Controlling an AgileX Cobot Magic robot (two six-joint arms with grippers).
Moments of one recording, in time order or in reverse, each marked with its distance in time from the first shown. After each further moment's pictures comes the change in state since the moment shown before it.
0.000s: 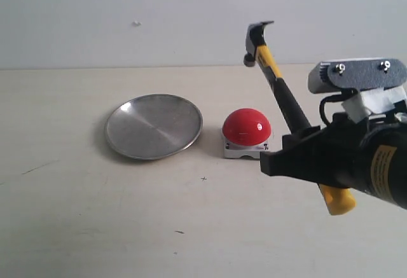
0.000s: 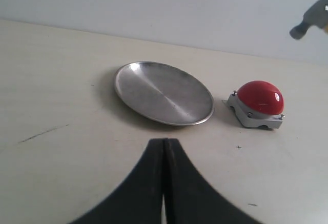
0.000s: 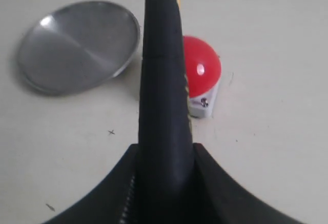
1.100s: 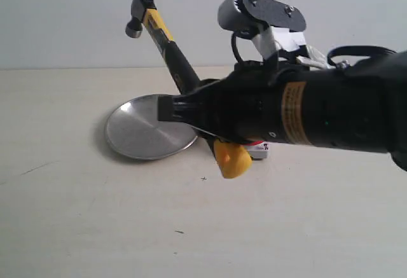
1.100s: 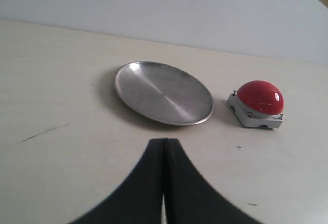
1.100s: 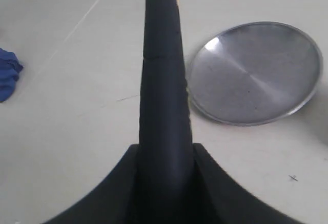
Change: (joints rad) left arm 0.000 0.000 0.000 0.000 0.002 0.000; right arm -0.001 0.180 -0.290 -0.067 -0.392 0.148
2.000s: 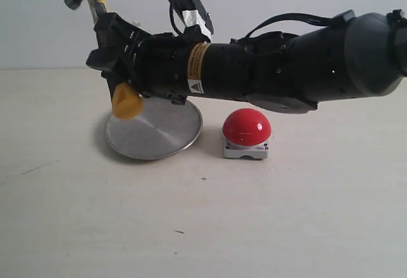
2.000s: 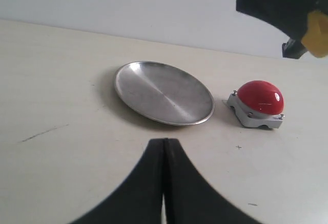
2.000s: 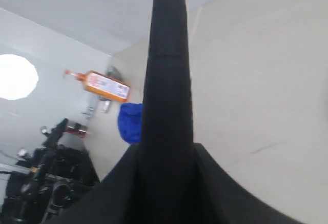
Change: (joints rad) left arm 0.000 0.000 0.000 0.000 0.000 0.000; right arm -0.139 0.484 -0.355 0.700 -0.575 -0.314
